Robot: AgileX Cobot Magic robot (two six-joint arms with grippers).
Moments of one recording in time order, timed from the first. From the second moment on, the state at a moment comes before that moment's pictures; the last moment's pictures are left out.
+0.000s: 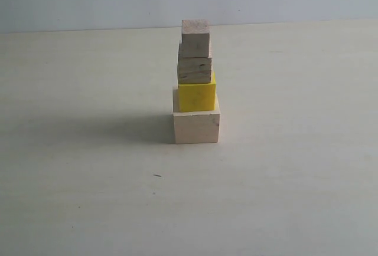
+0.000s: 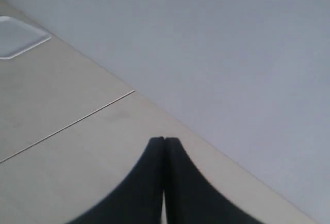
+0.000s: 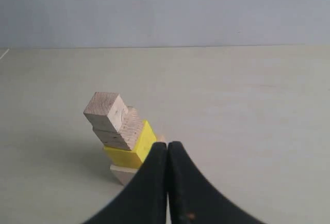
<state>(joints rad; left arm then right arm) 0.16 0.29 -0.83 0.35 0.86 -0.66 0.44 0.81 -0.98 0.00 0.77 0.27</state>
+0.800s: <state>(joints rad) 0.29 0.09 -0.59 -0.10 0.60 -0.57 0.44 0.81 -0.98 0.00 0.77 0.27</state>
